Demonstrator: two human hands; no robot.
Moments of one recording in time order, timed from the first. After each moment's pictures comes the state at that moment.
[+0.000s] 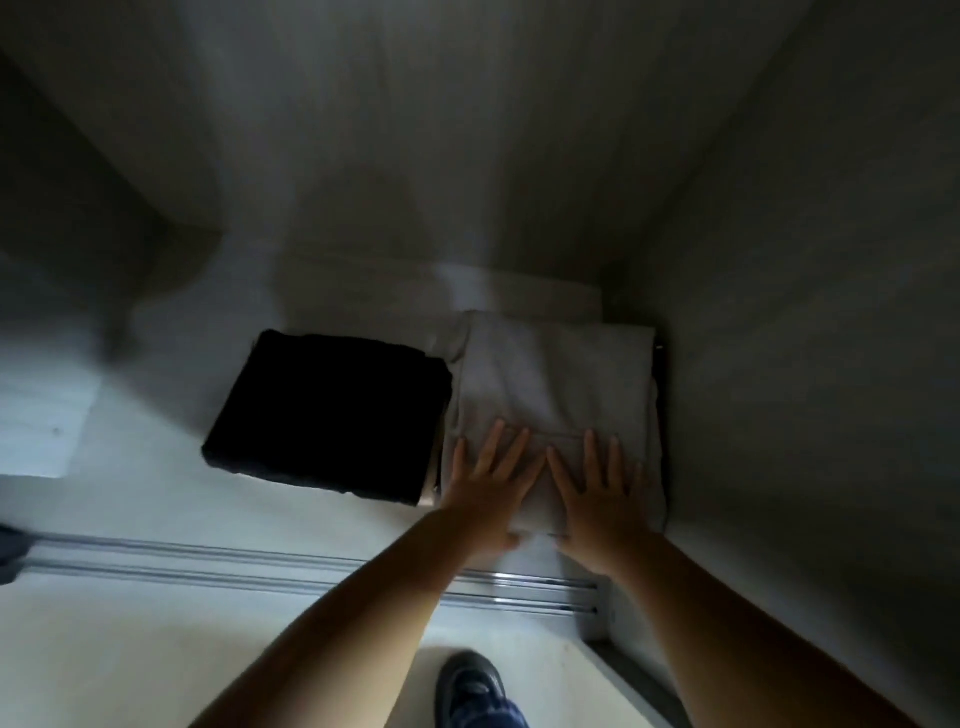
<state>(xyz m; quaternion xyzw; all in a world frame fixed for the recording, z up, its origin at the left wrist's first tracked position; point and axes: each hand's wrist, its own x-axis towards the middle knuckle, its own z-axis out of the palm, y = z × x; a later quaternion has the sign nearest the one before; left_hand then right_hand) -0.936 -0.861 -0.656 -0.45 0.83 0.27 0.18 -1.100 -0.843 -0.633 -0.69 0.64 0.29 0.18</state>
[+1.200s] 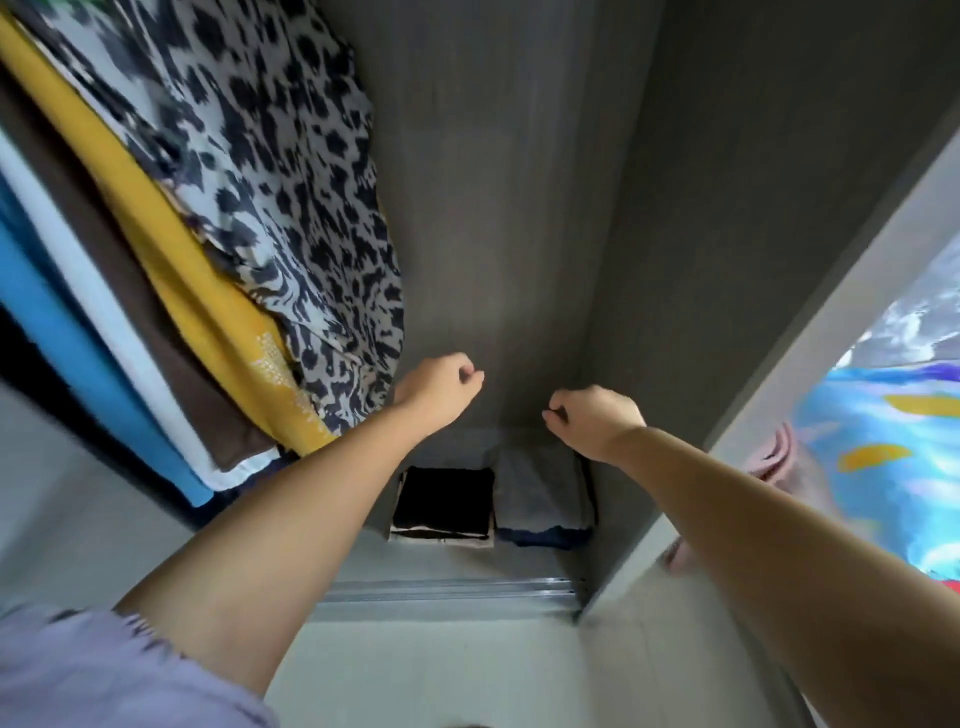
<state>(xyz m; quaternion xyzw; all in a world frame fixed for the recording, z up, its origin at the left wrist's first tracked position) -0.803 -0.736 -0.025 -0.64 0.73 0.19 -0.14 -1.011 -0.683 -0.031 -0.75 0.66 -0.01 0.07</state>
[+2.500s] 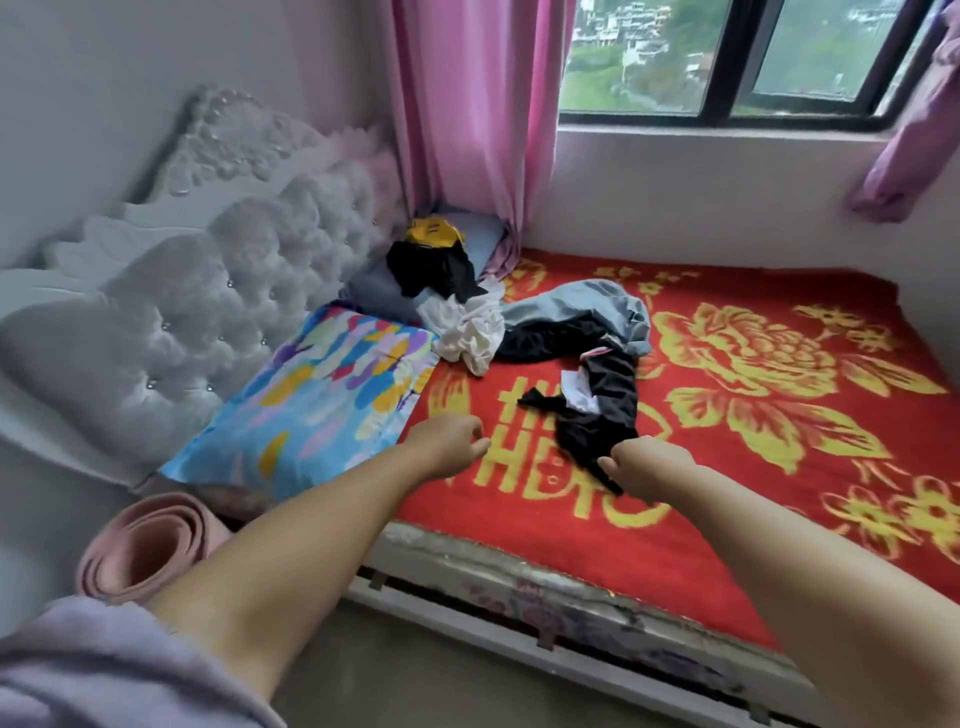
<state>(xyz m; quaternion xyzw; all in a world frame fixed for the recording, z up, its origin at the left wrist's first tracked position) -1.480 -0.339 -0.005 0.01 0.99 0.12 0.12 -1.516 -0.076 -0.021 -0.12 0.98 0.01 0.18</state>
